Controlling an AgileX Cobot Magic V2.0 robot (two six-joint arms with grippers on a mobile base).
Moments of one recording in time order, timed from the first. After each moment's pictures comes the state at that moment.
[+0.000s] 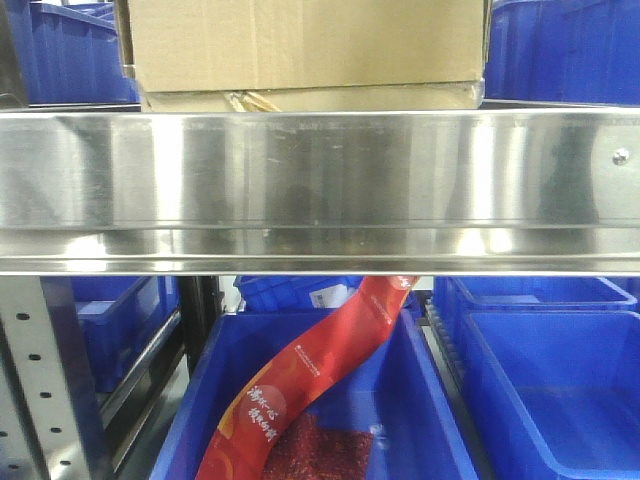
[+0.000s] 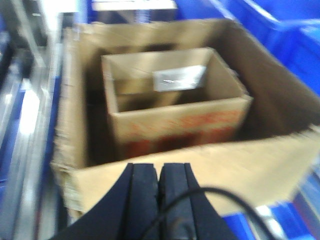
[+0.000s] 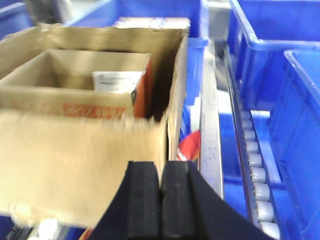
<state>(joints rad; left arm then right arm) -0.49 1.75 -2.36 0.25 1.23 -0.32 0.40 1.23 -1.36 -0.50 0.64 0.60</state>
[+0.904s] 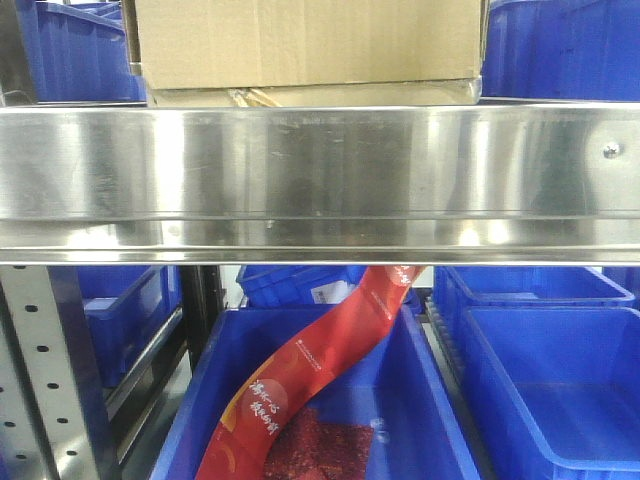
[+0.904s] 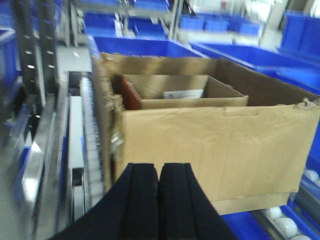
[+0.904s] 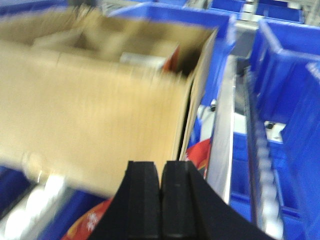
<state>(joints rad) -0.34 0.97 -0.99 0.20 0.23 -0.32 0.40 1.07 -1.05 -0.60 0.41 0.60</state>
